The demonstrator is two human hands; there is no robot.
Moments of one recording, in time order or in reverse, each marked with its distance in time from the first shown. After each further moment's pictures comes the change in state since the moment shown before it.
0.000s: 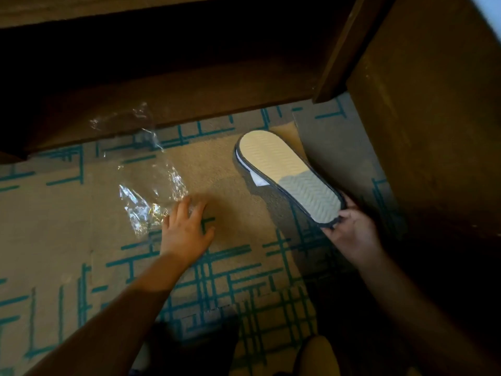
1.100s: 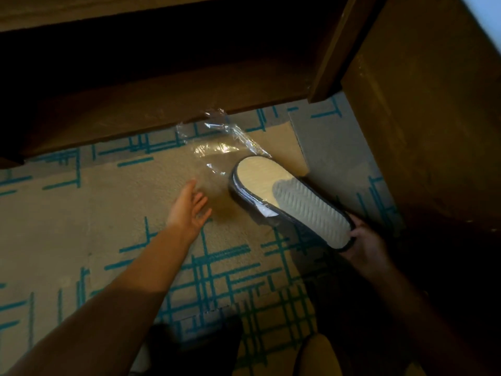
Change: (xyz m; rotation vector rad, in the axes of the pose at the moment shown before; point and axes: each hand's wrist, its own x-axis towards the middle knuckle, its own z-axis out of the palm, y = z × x) left_hand 0.044 0.024 -0.019 -1.749 -0.036 -0.677; right_hand -0.008 0.005 -0.042 -0.256 0.033 0.023
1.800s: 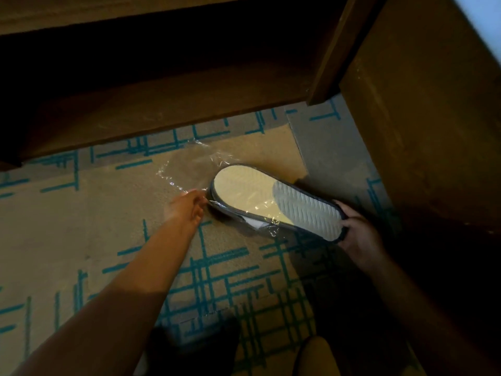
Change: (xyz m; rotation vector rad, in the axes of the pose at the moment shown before) left_hand 0.014 0.007 0.001 0.138 0.134 -0.028; right_hand 0.010 -0.013 0.012 -0.178 0.031 -0.059
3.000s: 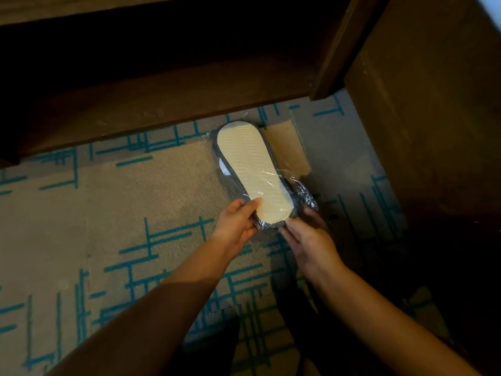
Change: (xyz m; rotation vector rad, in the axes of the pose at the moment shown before) left_hand -0.051 -0.050 0.052 0.031 -0.411 -0.009; right_hand -0.060 0.001 0.109 0.457 0.114 0.140
